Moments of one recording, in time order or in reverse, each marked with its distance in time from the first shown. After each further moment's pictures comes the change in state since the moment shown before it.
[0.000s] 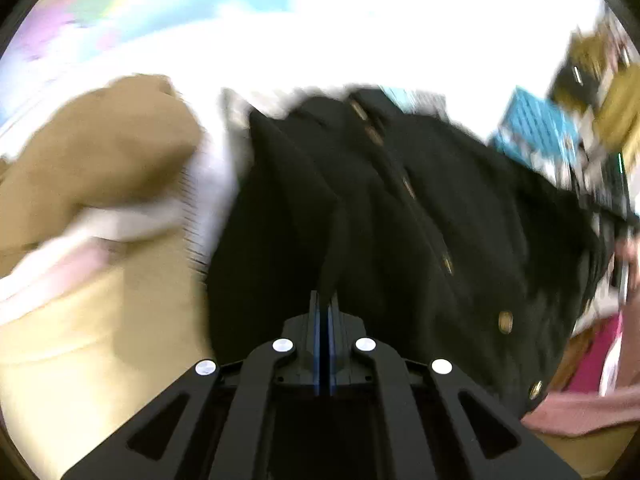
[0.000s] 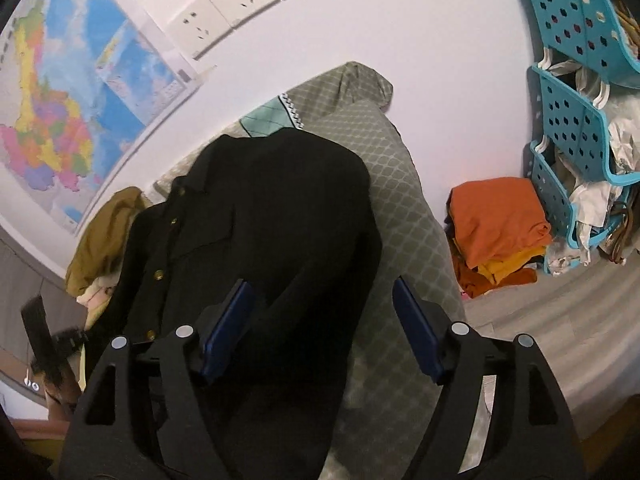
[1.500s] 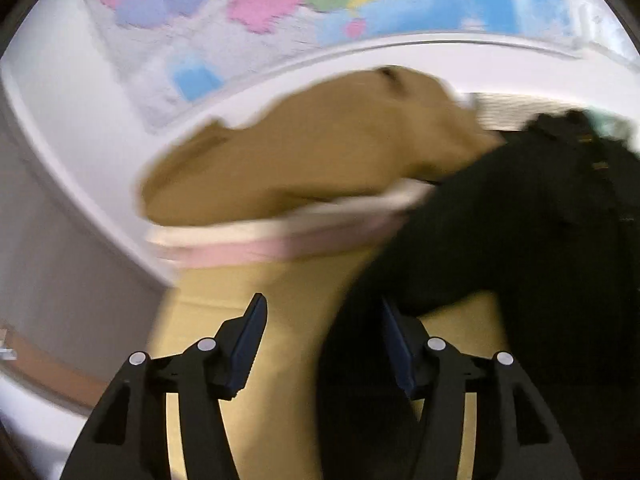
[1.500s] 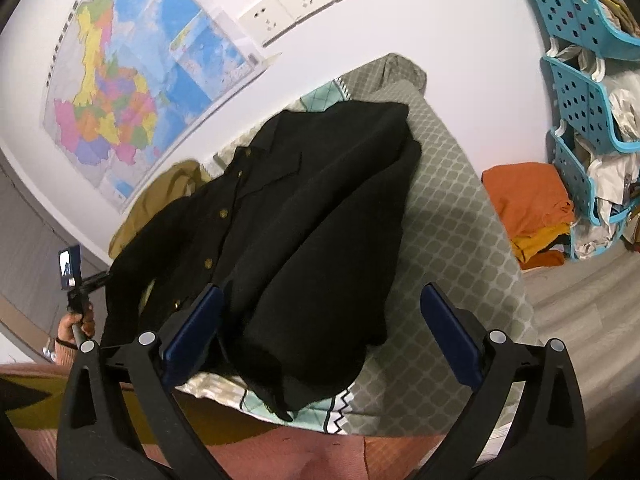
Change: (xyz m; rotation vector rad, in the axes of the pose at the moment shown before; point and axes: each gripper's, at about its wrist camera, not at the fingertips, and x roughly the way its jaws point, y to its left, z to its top) left arm -0.059 0.102 -0.015 -0.152 0.004 0.594; right arm -0.046 0.015 -0.095 -0.059 -0.006 0.137
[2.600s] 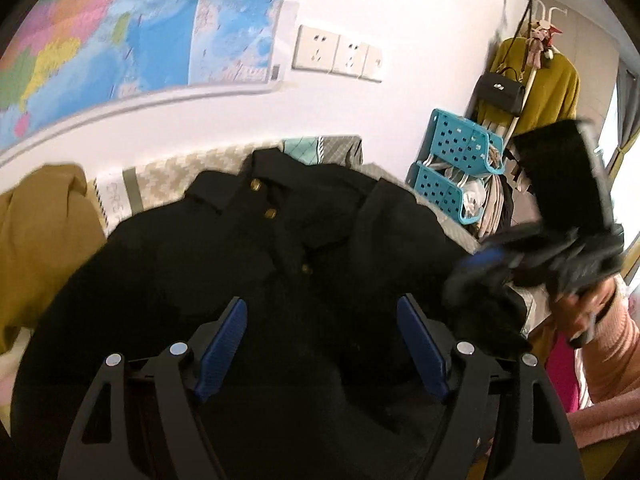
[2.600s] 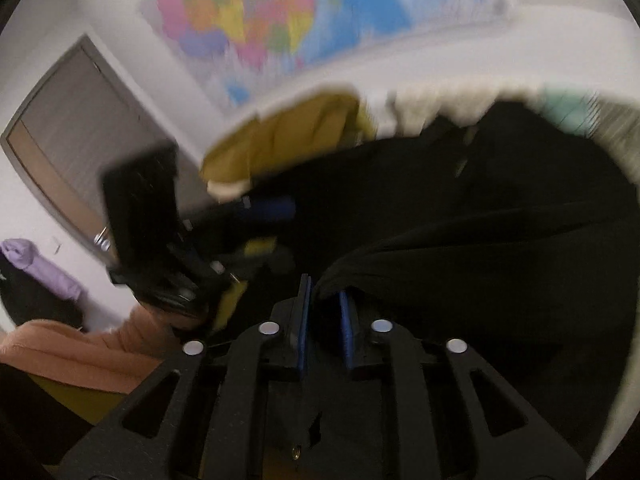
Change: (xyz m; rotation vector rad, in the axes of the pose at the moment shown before) left arm -0.038 -0.192 0.033 0.284 -0.150 -0.856; right arm 0.148 0.189 0.057 -0.331 0.330 0.363
